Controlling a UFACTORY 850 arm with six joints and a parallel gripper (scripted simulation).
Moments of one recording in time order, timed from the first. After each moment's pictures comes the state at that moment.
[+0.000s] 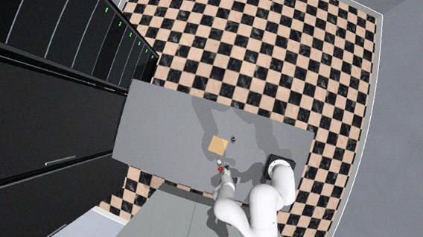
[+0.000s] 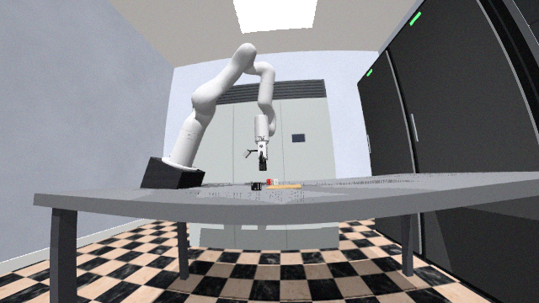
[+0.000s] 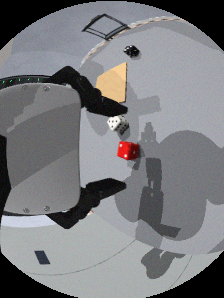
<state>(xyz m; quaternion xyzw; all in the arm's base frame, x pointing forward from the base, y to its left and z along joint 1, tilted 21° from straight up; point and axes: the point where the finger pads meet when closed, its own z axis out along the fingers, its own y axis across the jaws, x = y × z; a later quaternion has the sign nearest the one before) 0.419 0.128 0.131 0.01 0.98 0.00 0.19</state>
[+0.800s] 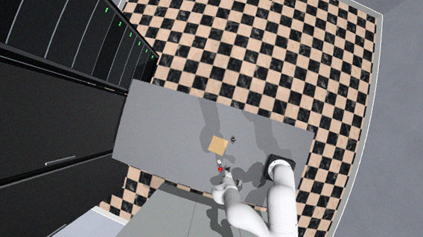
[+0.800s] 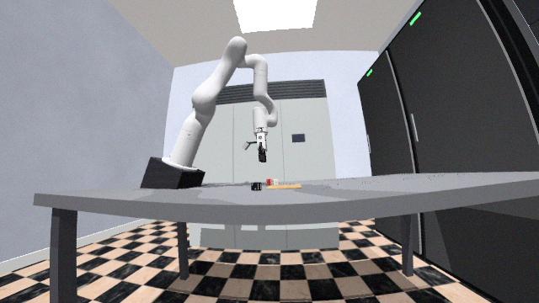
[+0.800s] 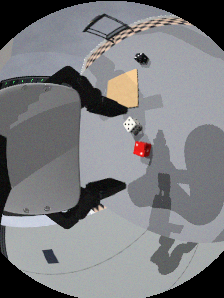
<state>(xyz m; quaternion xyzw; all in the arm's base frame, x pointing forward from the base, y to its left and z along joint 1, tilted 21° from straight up) 0.401 0.128 0.178 0.01 0.98 0.01 0.20</state>
